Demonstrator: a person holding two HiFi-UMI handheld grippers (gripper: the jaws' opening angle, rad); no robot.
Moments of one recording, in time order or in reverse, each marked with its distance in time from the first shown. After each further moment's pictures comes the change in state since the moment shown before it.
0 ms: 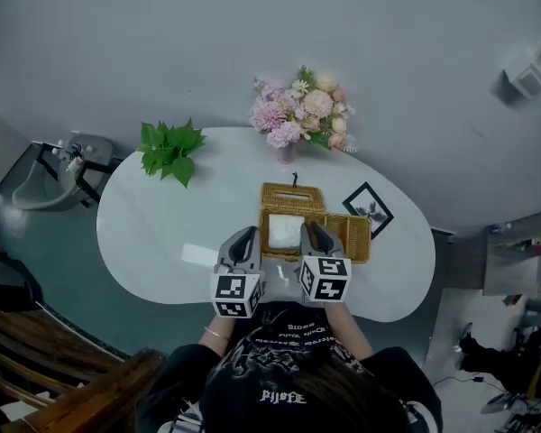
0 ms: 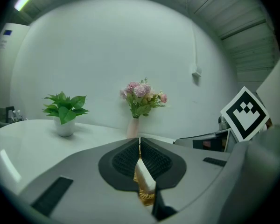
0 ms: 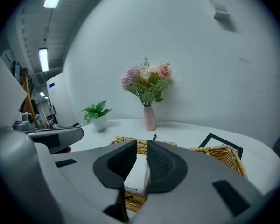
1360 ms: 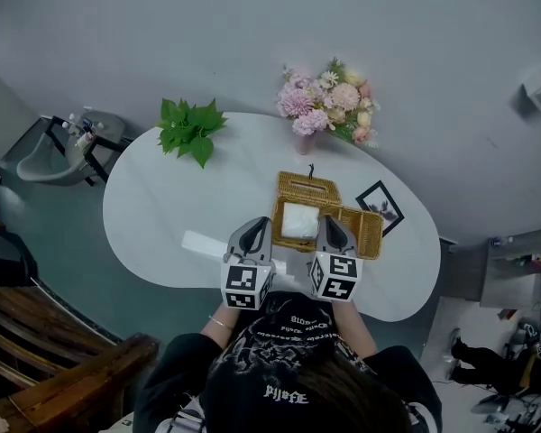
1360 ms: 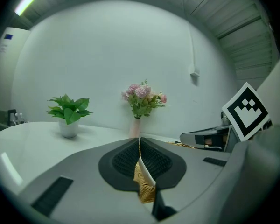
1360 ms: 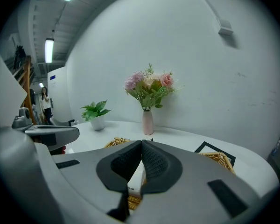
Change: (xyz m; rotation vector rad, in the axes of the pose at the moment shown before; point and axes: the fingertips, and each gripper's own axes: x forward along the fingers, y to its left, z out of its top) left arm -0.015 0.009 -0.008 0.029 -0.034 0.014; right arm -0.010 0.006 0.002 -0.098 -0.067 -0.059
